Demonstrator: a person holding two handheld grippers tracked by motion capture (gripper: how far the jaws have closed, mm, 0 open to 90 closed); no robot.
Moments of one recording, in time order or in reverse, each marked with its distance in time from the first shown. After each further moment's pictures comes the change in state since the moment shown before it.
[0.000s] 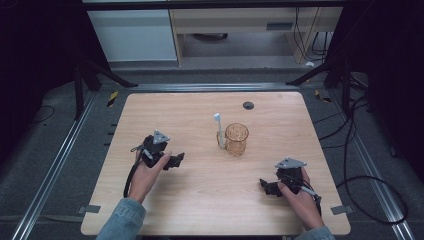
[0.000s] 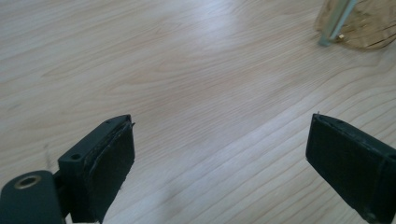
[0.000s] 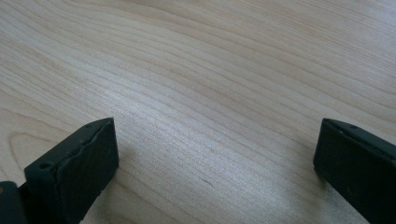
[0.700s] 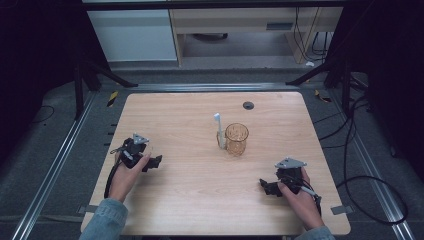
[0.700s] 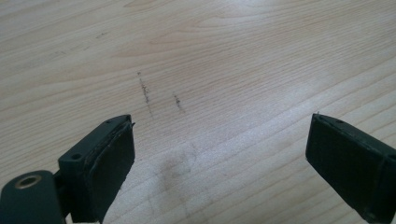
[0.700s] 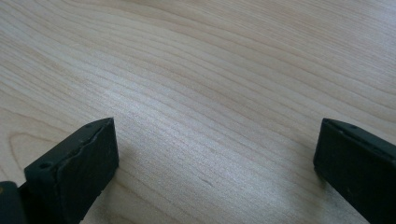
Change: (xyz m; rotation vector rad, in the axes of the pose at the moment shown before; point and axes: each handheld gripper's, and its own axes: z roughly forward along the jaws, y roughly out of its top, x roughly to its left) left arm 0.055 -0.031 -0.007 0.113 0.097 -0.048; right arm 0.000 0.000 0.000 0.000 0.000 0.000
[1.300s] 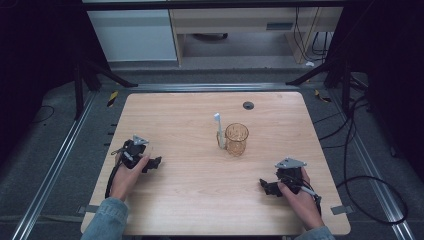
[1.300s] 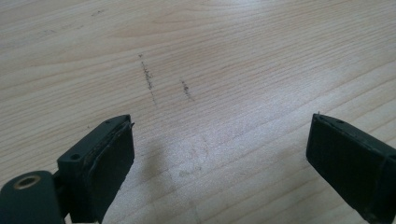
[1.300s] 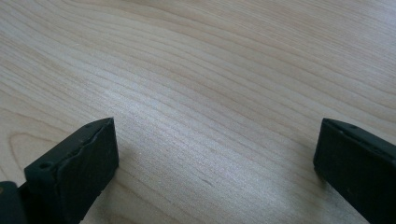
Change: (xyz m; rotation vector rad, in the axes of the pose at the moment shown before) left arm 0.007 -0.010 0.017 0.013 -0.006 -0.017; right arm 0.000 0.000 0.000 0.000 0.000 0.000
